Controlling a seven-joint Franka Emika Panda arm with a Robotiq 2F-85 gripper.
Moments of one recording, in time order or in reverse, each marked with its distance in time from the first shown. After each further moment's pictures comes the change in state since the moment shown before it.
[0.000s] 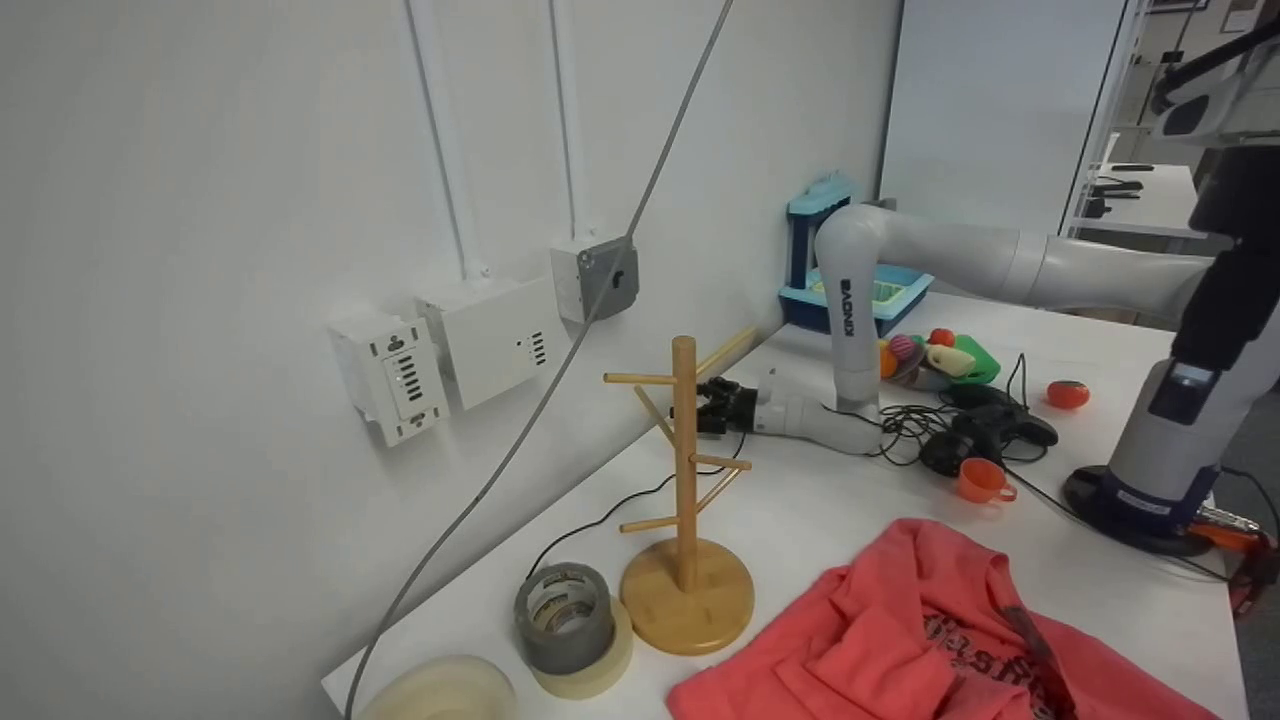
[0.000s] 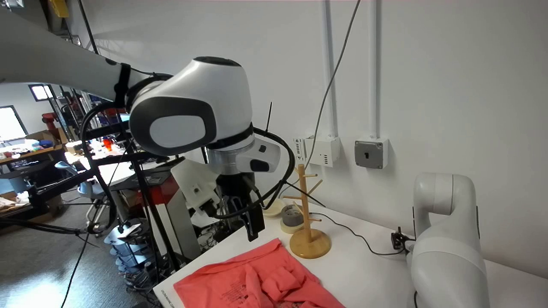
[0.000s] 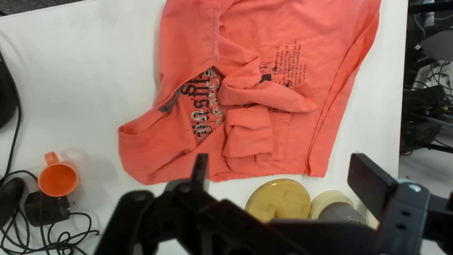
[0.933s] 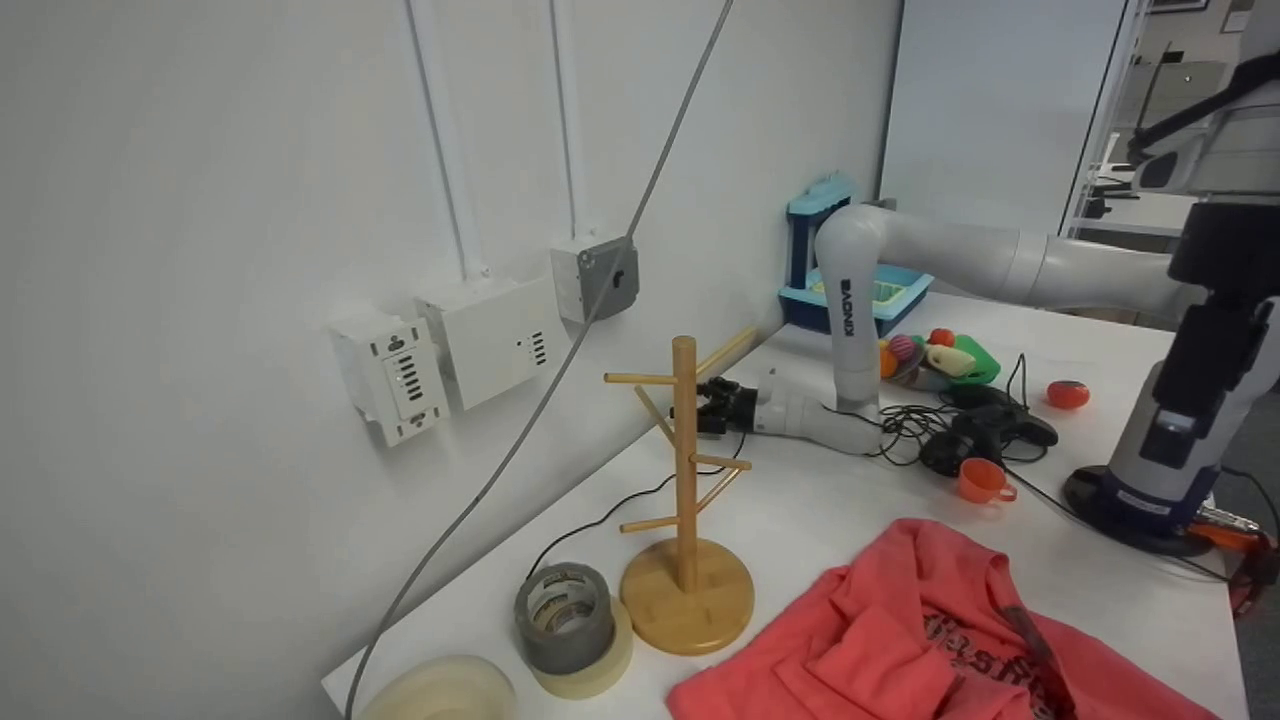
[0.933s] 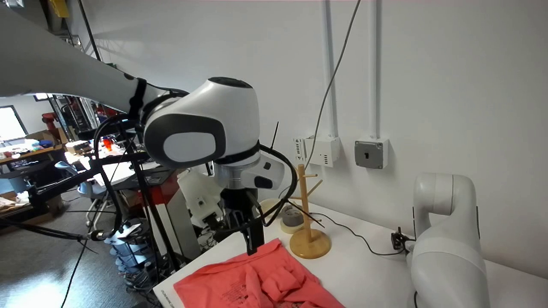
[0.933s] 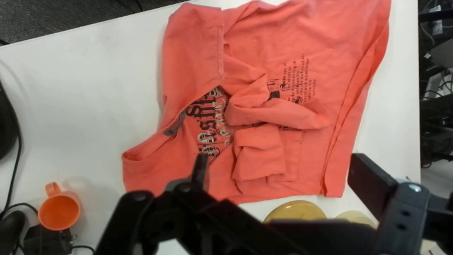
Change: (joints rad) arm -0.013 0.067 0.017 -0.003 -0.003 0.004 0.036
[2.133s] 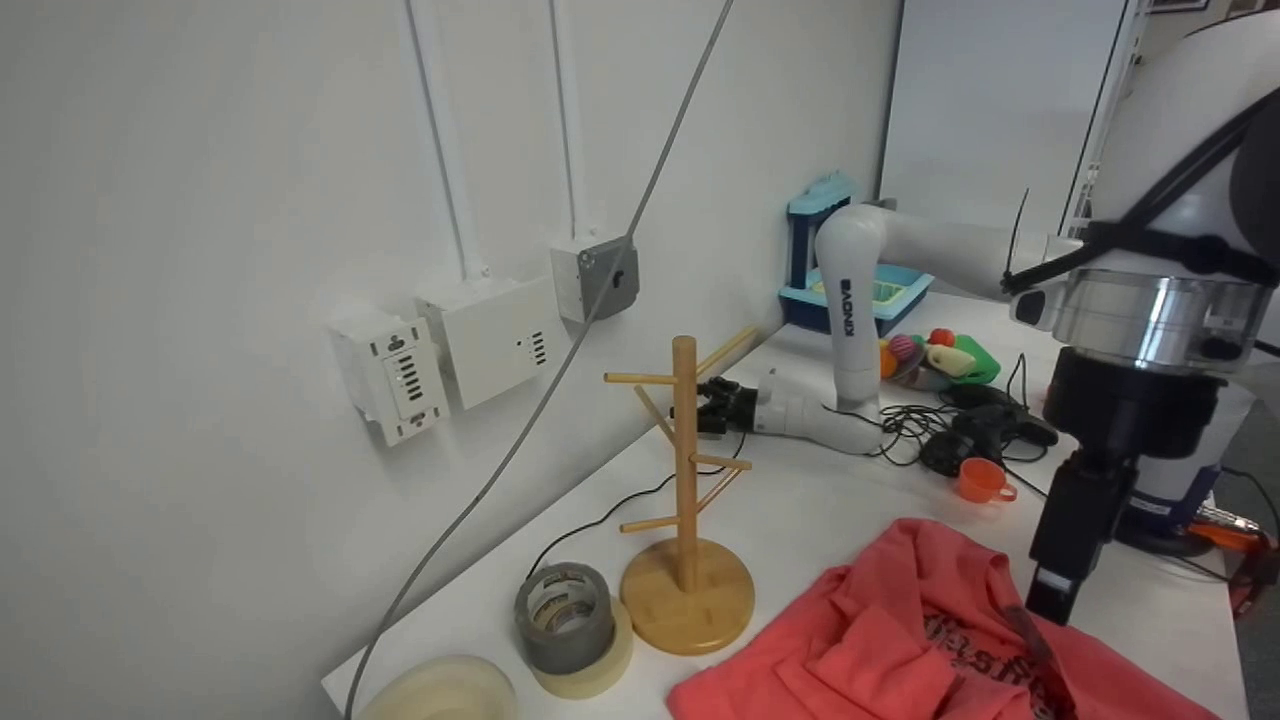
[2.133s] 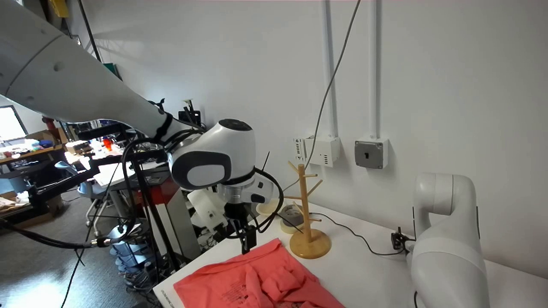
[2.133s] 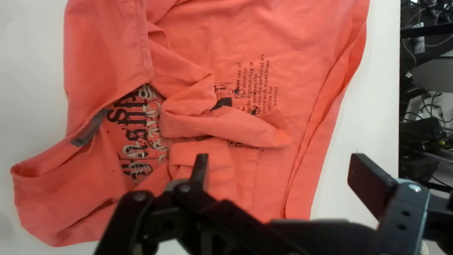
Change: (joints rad) arm 0.054 0.223 0.159 0.029 0.134 0.178 -0.001
